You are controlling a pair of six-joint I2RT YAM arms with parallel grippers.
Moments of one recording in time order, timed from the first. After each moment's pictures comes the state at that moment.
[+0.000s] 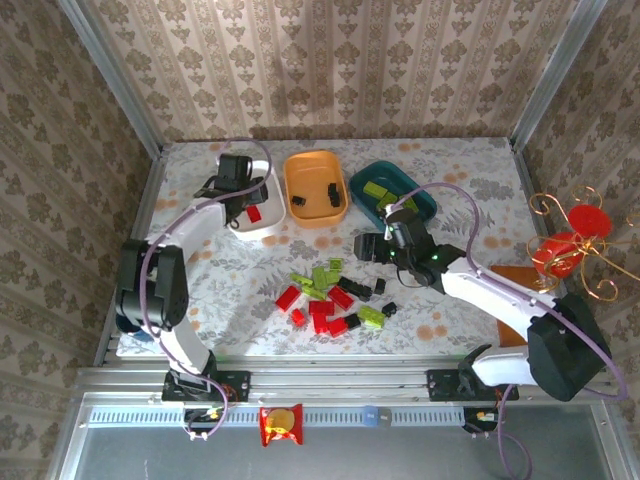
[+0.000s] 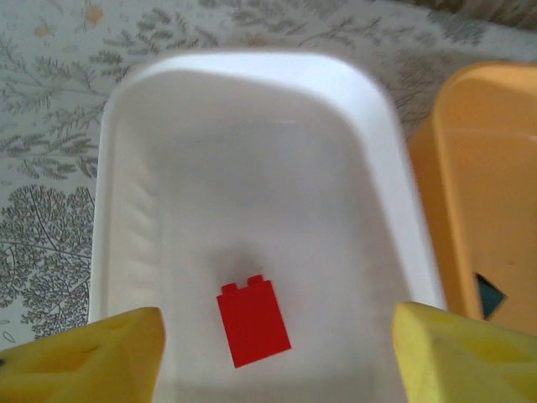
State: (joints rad) left arm -0.30 1.67 1.22 -0.28 -0.16 -0.37; right arm 0.56 1.29 0.78 -0.19 0.02 0.53
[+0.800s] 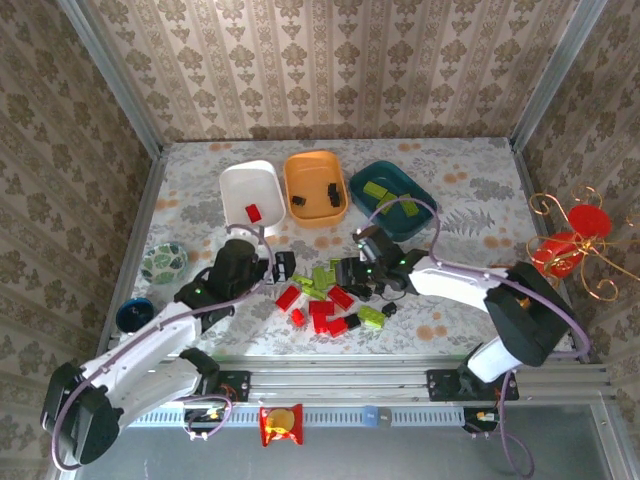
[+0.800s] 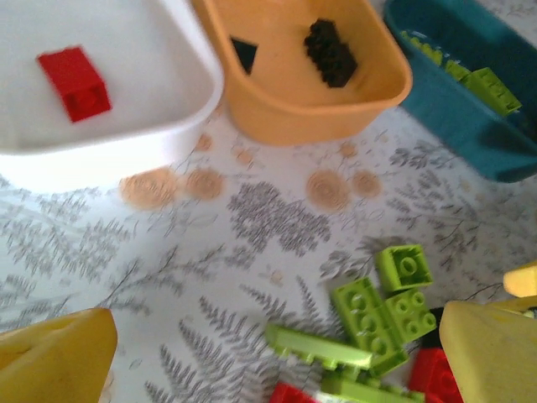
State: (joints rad) left arm -0.67 0.89 0.52 -0.22 -0.15 -0.48; right arm 0.71 1.56 0.82 -0.19 -0.03 0.59
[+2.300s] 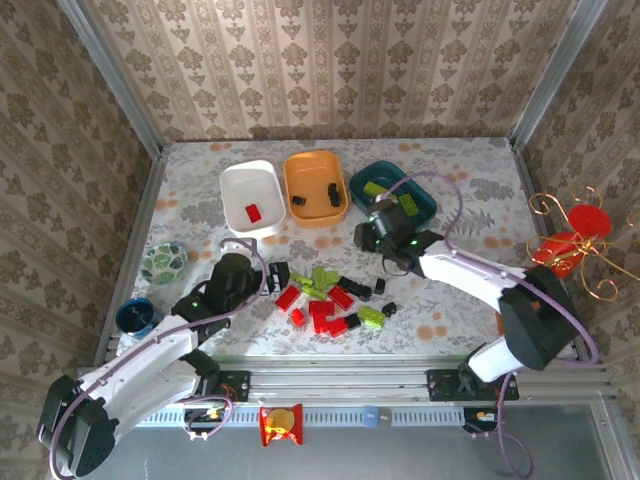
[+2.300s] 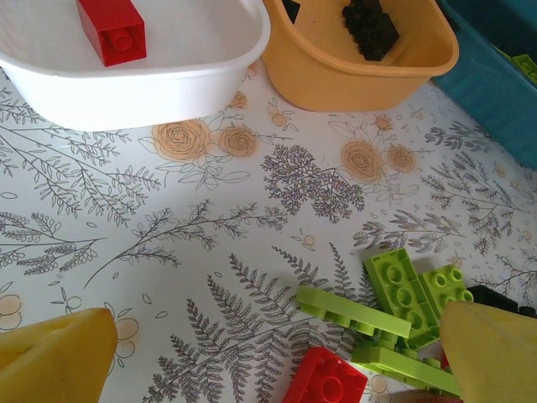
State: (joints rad) left arm -0.67 0.82 0.42 -0.20 -0.17 -0.53; right arm 0.55 1.47 0.93 -0.20 0.15 0.61
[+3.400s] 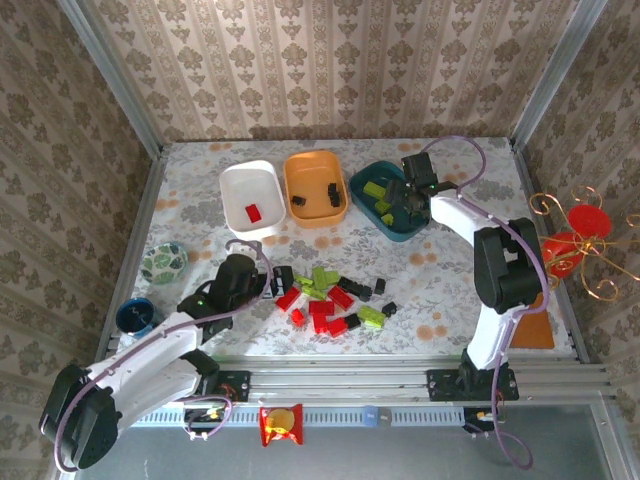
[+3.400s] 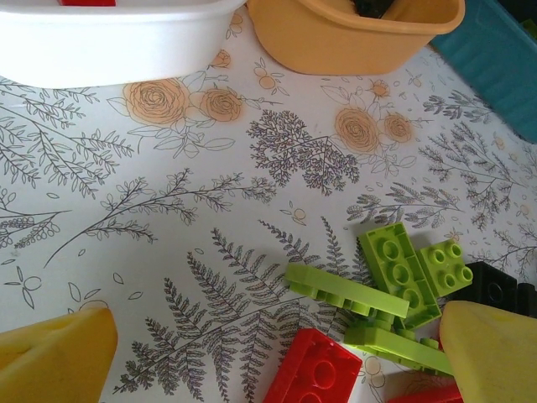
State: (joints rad) left arm -0.67 0.88 0.39 -0.16 -0.11 -0.56; right arm 0.22 1.83 1.29 -0.33 0.12 0.49
